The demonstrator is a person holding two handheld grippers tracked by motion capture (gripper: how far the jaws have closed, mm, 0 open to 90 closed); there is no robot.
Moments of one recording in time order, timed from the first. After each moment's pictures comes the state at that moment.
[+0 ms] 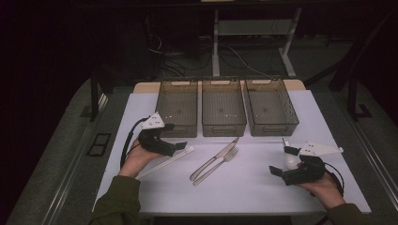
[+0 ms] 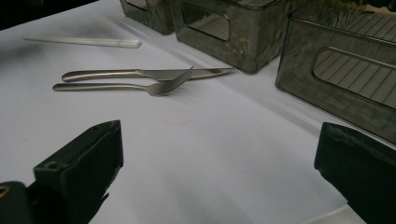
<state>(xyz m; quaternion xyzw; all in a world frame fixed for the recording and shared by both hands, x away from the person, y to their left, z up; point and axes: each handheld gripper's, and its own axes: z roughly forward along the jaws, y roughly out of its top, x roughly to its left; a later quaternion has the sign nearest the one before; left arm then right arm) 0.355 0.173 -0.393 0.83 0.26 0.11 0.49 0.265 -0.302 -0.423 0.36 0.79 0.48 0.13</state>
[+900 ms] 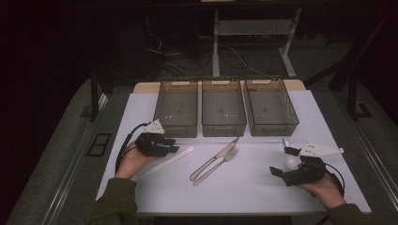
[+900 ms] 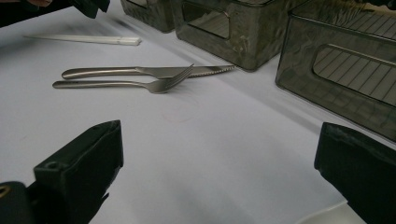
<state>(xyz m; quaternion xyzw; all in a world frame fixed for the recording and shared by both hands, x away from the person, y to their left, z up) 0.356 0.186 -0.416 0.88 0.25 0.06 0.39 0.263 -0.303 -0.424 0.36 0.79 0.48 0.13</state>
